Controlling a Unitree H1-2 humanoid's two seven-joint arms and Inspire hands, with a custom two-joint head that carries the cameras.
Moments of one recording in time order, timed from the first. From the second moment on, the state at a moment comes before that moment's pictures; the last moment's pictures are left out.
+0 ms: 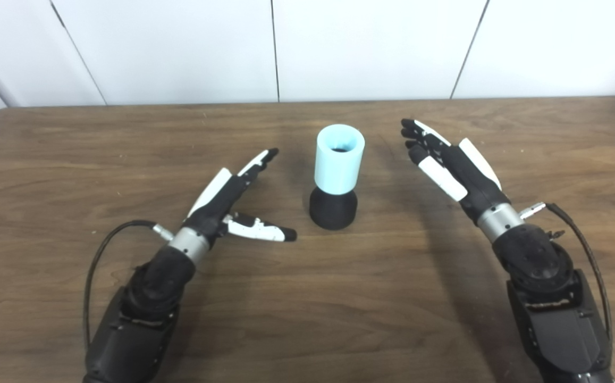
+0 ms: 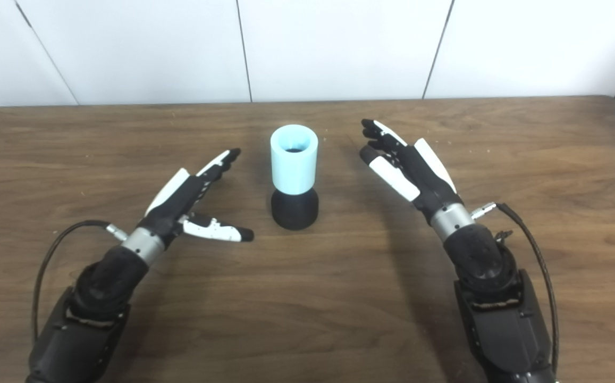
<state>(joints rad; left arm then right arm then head) -0.20 0.25 -0.15 -0.09 0.25 0.19 -0.27 -0.24 -0.23 0.06 -0.19 -0.26 0.30 0.25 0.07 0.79</state>
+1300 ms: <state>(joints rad) 0.01 0.10 0.14 -0.34 -0.05 0.19 -0.05 -0.08 -0.07 -0.12 -0.23 0.10 0.20 0.11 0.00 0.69</state>
